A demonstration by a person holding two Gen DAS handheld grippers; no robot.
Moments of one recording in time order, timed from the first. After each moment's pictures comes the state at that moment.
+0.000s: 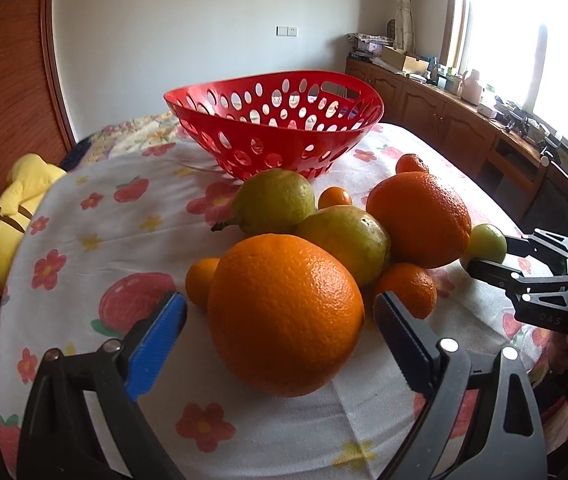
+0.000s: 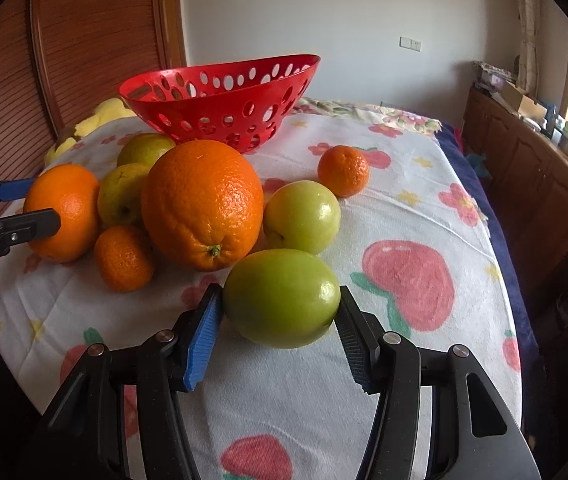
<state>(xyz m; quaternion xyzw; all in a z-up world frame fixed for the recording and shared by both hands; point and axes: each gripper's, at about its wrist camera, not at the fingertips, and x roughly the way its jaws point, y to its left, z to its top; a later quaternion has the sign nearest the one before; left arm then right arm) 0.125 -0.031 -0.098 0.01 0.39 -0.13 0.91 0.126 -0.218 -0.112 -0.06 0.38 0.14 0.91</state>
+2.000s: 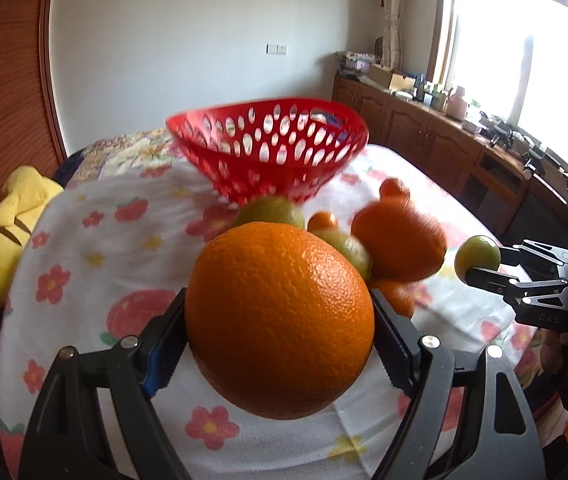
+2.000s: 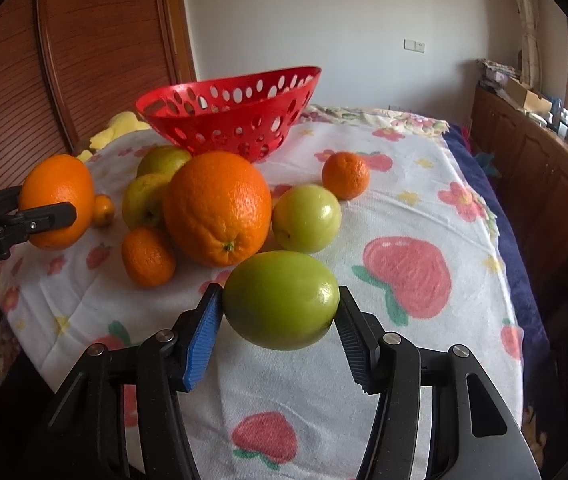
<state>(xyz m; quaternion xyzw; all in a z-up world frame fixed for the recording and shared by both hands) 0.113 -0.022 -0.074 0.01 0.35 -0.15 0.92 0.111 -0.225 -0.094 -0.04 0.36 0.16 0.92</state>
